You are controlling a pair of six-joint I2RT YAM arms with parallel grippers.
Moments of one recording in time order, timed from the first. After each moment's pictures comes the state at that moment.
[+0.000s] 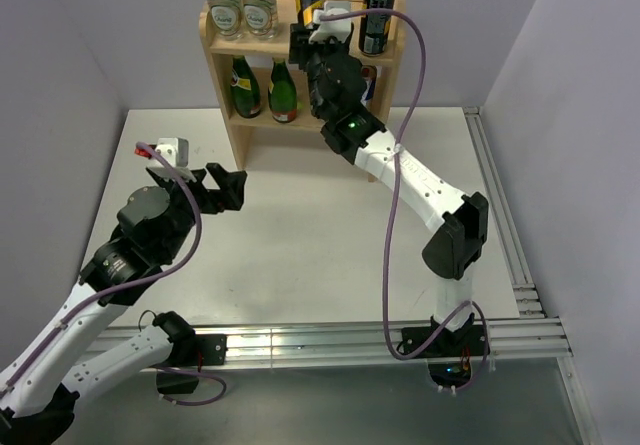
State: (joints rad) left arm -0.70 0.73 1.02 -0.37 -0.41 -0.36; right arm 0.71 1.90 2.00 0.29 0.59 -0.15
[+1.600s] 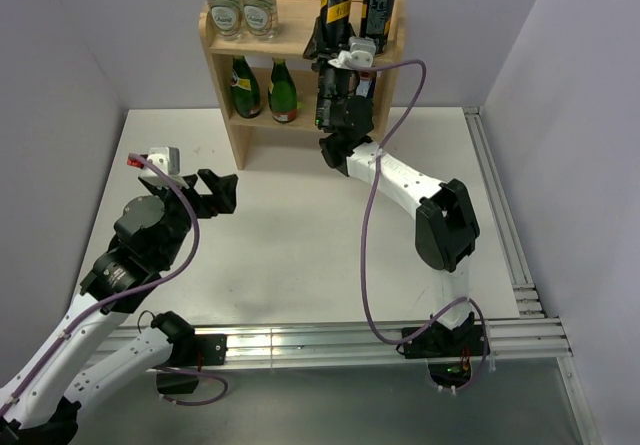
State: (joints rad) left arm -0.63 0.67 0.92 -0.32 -0.40 -0.35; right arm 0.66 1.97 1.73 1.08 0.60 -0.26
